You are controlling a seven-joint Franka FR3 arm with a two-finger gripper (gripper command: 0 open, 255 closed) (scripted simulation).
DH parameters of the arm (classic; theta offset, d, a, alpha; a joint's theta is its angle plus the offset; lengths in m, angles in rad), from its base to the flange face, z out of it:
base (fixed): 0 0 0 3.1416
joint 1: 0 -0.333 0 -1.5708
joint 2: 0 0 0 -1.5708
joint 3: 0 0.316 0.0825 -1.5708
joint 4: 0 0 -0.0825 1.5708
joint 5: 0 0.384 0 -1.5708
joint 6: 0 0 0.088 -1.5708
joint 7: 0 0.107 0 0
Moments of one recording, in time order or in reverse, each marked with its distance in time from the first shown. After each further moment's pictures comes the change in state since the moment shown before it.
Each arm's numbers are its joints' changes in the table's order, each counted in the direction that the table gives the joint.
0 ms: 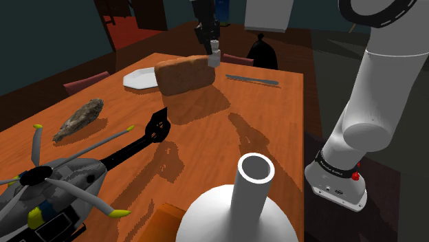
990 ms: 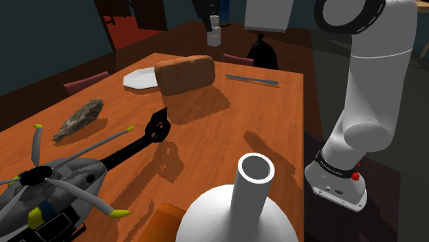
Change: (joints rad) arm -0.018 -0.148 0.003 -0.433 -0.018 0.285 0.002
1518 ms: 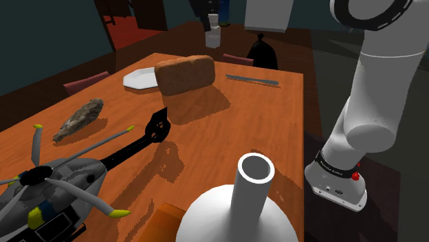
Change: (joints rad) arm -0.059 0.101 0.034 0.108 0.028 -0.006 0.106
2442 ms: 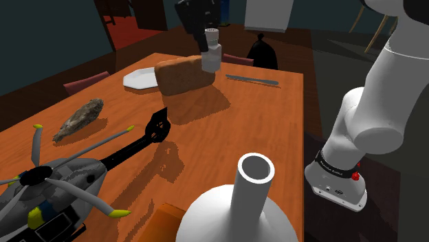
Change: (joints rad) arm -0.159 0.215 0.137 0.296 0.103 -0.096 0.332
